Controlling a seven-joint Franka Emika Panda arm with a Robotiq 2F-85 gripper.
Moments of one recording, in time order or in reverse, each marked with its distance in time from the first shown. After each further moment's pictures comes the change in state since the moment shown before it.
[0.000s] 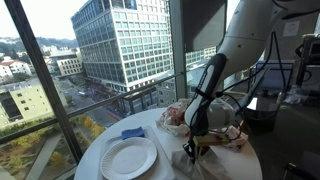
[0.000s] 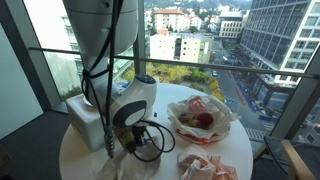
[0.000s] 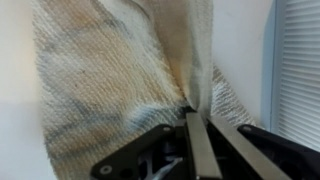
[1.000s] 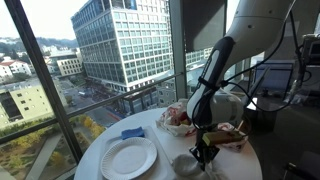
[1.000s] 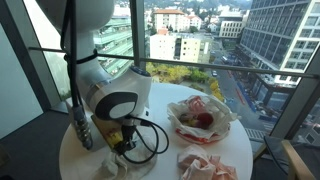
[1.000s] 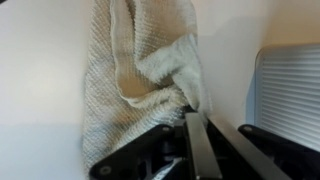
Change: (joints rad) arm 0.066 -0.166 -0.026 -0.137 0.140 -0.168 -0.149
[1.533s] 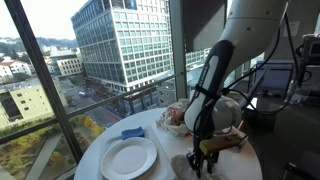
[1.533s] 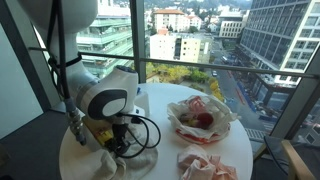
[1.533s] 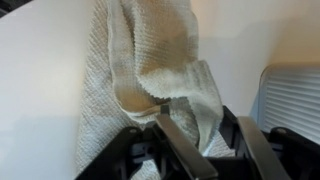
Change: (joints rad) arm 0.174 -0.001 -0.100 -0.007 -0.089 0.000 0.125
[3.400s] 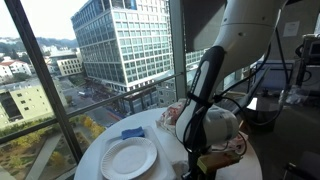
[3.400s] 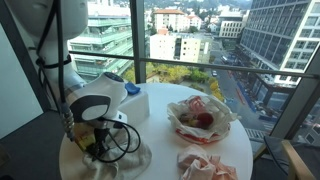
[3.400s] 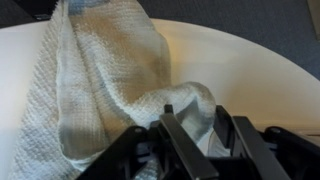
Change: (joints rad) arm -0.032 0.060 0.158 0.001 0.156 -0.021 -0.143
